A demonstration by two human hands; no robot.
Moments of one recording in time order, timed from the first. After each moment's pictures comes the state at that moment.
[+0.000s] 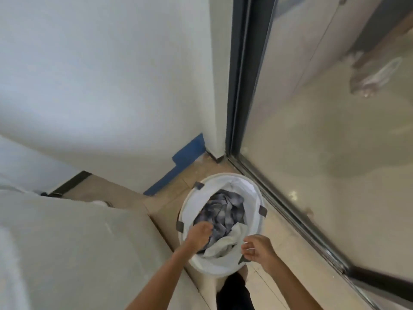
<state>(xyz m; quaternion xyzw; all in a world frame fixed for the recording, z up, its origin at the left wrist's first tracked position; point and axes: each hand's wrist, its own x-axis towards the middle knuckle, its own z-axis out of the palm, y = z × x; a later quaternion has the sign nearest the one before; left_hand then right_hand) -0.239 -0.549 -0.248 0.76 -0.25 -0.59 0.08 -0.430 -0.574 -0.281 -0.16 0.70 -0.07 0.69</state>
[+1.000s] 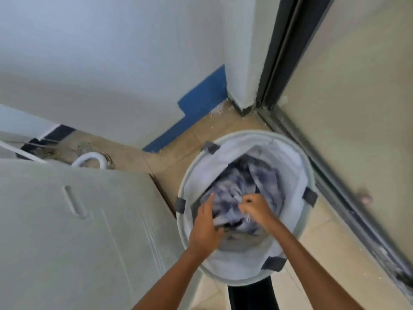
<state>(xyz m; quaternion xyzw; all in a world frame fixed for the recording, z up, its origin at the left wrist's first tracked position) -0.231 -0.506 -0.461 0.77 -0.38 -0.48 0.18 -0.356 -0.621 -0.512 -0.55 0.57 0.05 0.61</state>
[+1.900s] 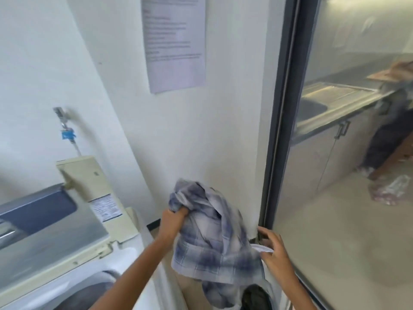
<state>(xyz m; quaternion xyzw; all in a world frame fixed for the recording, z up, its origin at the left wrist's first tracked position) -0.120 -0.452 0.064 0.73 -0.23 -0.30 0.57 -0.359 -0.517 -0.026 -0.65 0.44 -0.35 0.51</state>
